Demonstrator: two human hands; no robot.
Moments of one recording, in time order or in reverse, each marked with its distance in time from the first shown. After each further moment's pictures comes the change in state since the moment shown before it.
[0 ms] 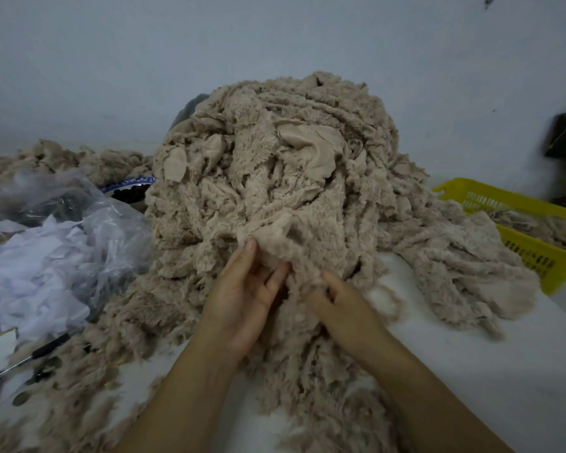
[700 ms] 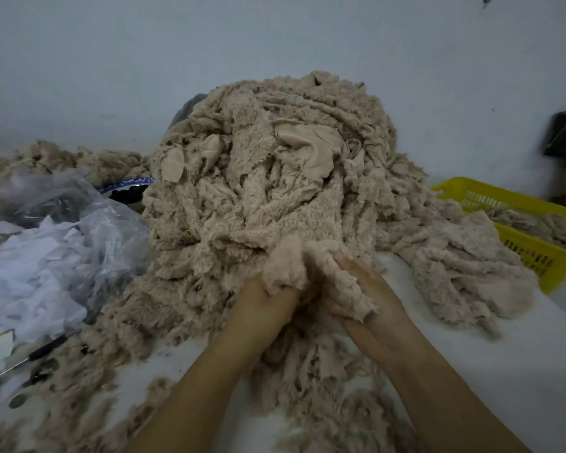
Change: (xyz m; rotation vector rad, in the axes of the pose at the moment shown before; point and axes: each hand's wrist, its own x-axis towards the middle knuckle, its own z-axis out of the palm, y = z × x) left_hand -0.008 -0.022 -0.004 1.043 0.002 0.116; right_hand 0.001 -0.021 -0.019 1.045 -0.020 0.142
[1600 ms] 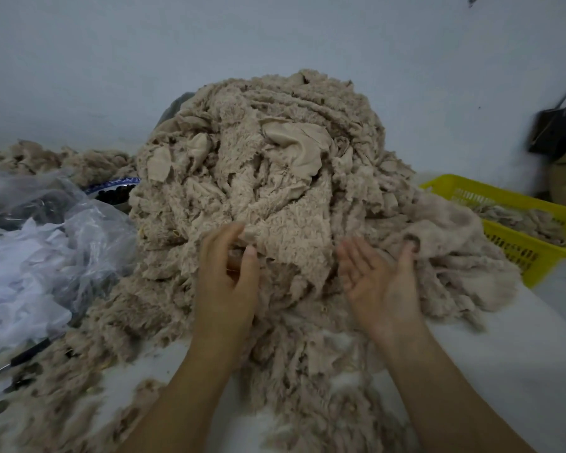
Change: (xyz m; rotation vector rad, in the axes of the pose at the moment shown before) left_hand 0.007 0.001 -0.014 0.236 0.340 0.388; right_hand 0.015 -0.015 -0.032 0.249 0.321 -0.121
